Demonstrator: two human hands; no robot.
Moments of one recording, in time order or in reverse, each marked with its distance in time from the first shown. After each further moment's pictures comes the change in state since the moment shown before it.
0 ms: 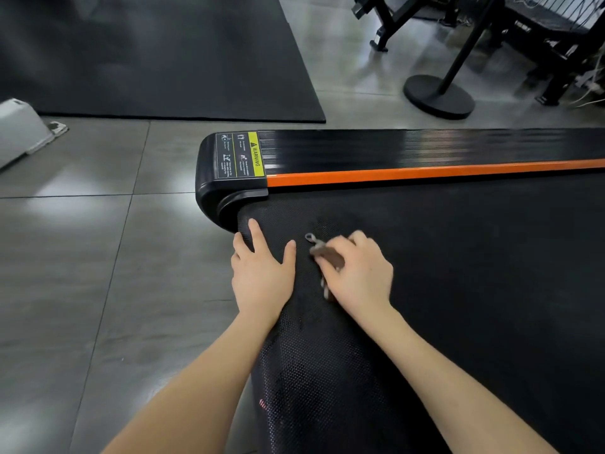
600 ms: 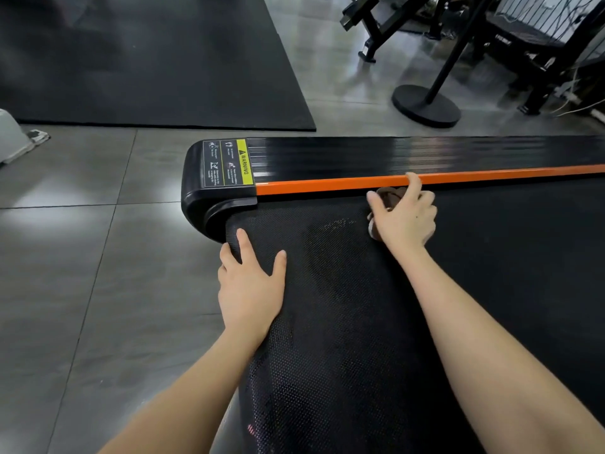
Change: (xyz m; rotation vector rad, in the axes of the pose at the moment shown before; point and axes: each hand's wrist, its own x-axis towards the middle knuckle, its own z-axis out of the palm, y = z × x) left_hand 0.001 -0.003 0.001 -0.010 0.001 0.008; right_hand 0.102 0.079 -0.010 -0.032 0.144 0.522
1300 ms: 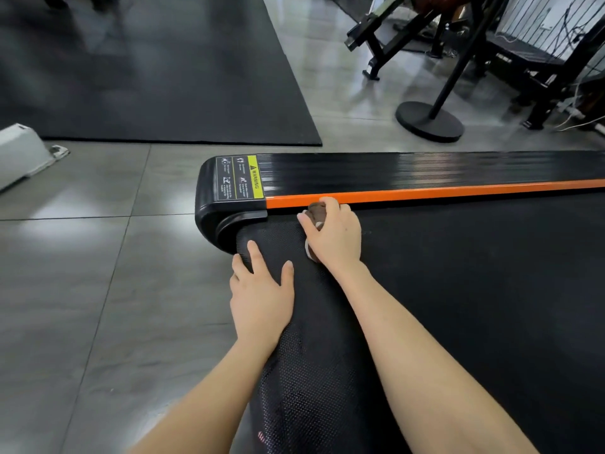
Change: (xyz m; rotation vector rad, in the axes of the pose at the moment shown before) left_hand 0.000 0.003 0.001 -0.002 0.017 0.002; right_hand -0.057 -0.074 0.042 0.147 -0.109 -0.405
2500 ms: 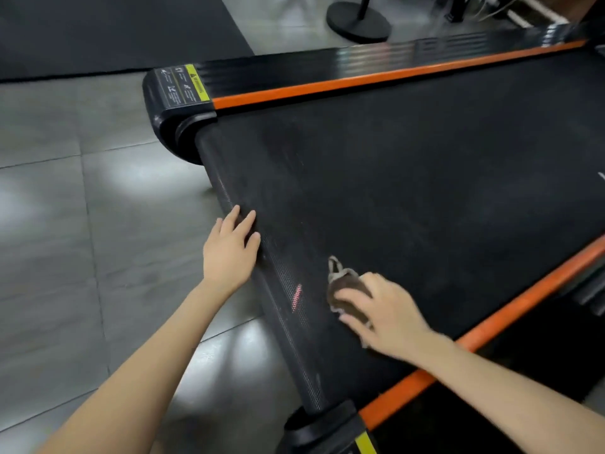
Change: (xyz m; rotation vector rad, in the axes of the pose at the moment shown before) left_hand -0.123 -0.069 -0.060 0.142 -0.362 0.405; right_hand -0.354 0.054 -0.169 -0.214 -0.288 -0.358
